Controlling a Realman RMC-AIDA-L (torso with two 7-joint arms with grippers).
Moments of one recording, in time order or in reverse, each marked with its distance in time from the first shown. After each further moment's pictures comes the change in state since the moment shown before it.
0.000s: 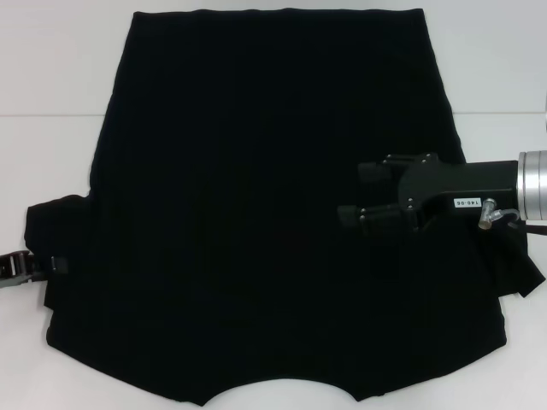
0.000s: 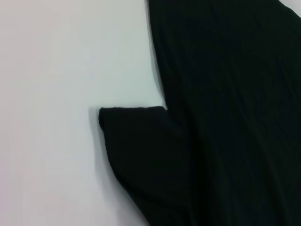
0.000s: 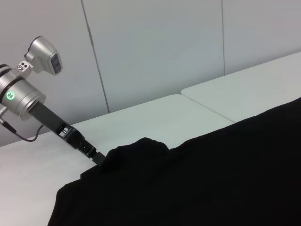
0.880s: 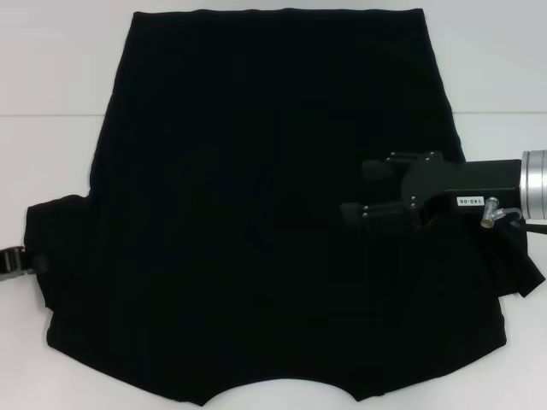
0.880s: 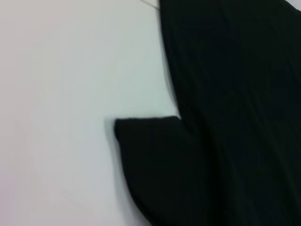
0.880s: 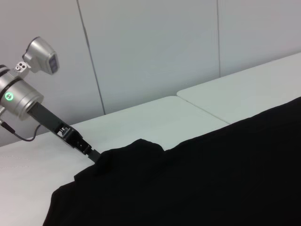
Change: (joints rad) left arm -0.003 0.001 0.011 0.001 0.004 -0.042 -0.003; right arm -0.004 0.000 0.011 -0.002 0.000 0.004 -0.007
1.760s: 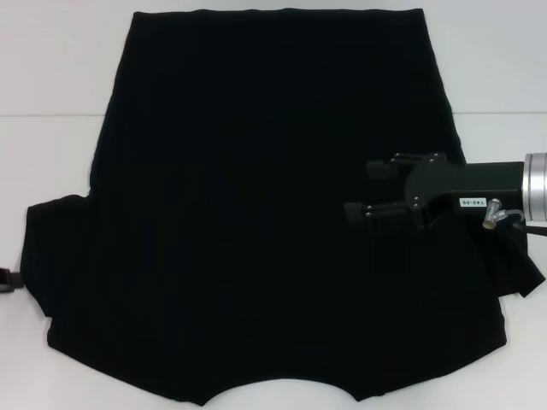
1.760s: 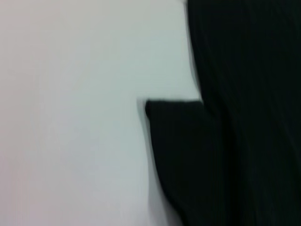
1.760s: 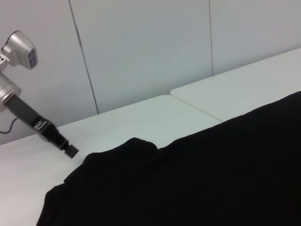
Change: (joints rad) left arm 0.038 0.016 -0.004 0.104 0.048 0.120 -0.081; right arm -0.009 0.002 0.004 0.000 0.000 0.014 0.000
